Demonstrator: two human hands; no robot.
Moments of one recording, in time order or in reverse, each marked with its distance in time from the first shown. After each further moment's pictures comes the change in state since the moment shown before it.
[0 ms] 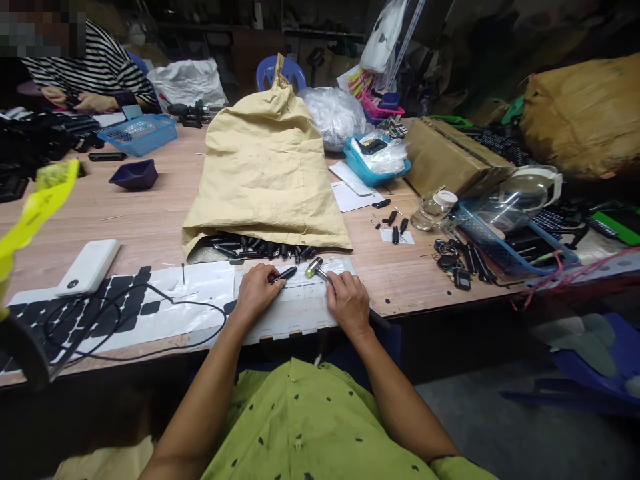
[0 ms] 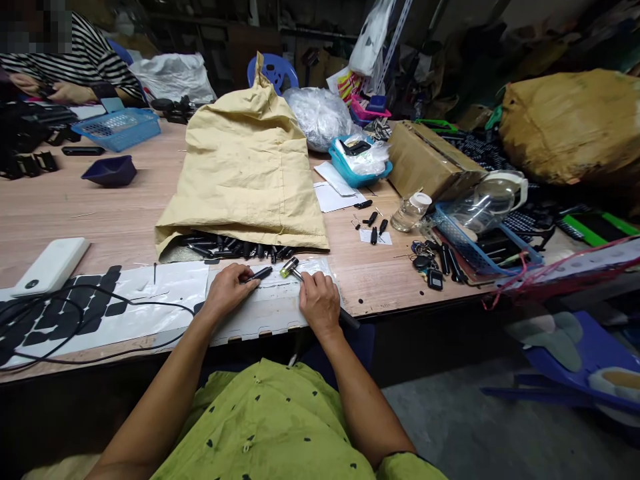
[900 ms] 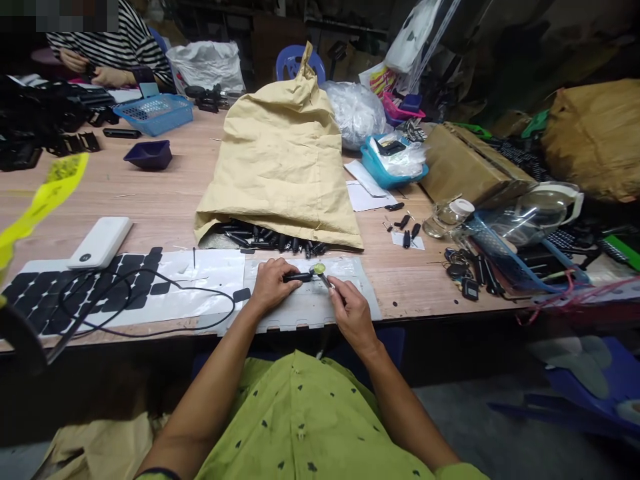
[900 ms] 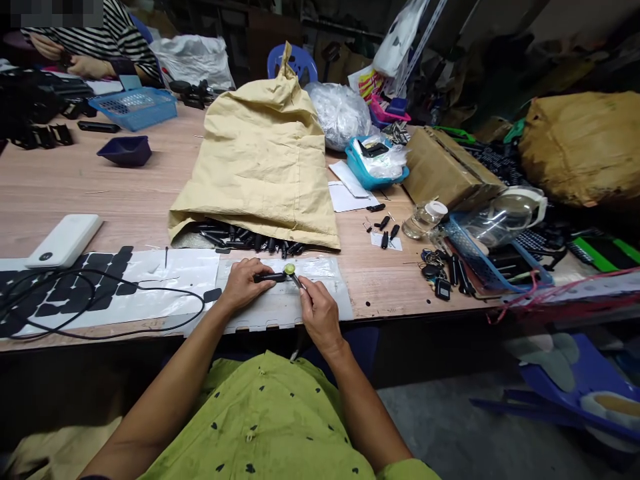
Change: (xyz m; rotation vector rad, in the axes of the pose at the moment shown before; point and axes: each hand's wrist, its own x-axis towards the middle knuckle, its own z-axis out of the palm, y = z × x) left_hand -0.003 -0.007 0.021 -0.082 -0.019 0.212; right_hand -0.008 -0.010 -0.028 0.667 -0.121 0.115
